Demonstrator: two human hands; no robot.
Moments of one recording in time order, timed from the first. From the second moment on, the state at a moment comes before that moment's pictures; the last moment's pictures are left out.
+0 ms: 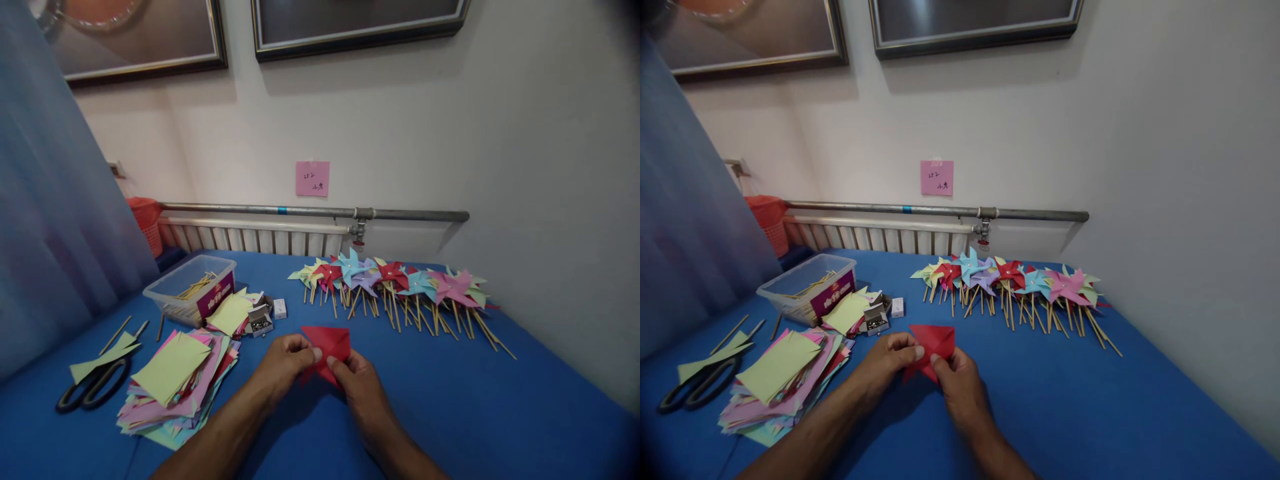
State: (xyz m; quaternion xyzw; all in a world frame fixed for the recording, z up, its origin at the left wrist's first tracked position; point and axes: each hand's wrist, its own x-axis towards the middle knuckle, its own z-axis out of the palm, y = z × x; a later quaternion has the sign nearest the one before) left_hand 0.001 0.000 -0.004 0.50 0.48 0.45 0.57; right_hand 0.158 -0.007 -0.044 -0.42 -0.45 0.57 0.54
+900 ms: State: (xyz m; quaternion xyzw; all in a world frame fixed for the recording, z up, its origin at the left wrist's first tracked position) left_hand 0.008 -0.001 -0.003 0.42 0.48 0.47 0.61; right_hand 0.157 -0.009 -0.041 -0.41 -0.48 0.57 0.52
